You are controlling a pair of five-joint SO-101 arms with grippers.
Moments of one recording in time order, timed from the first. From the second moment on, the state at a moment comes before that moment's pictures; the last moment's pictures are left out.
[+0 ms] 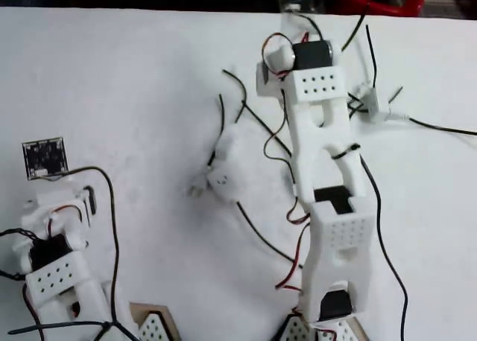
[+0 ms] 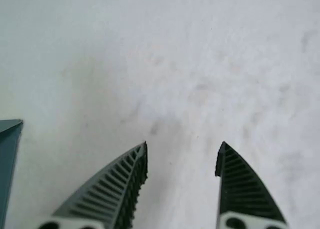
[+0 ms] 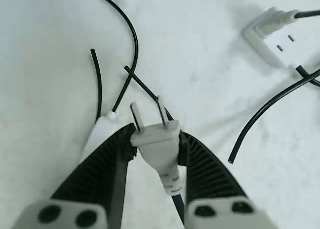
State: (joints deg) left arm -35.9 -60.9 79.8 38.5 -17.3; right arm -13.7 30.3 -49.4 91.6 -9.6
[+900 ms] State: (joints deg) left arm -35.9 -60.9 79.8 38.5 -17.3; right arm 3.8 32.0 -40.4 97.8 -49.1
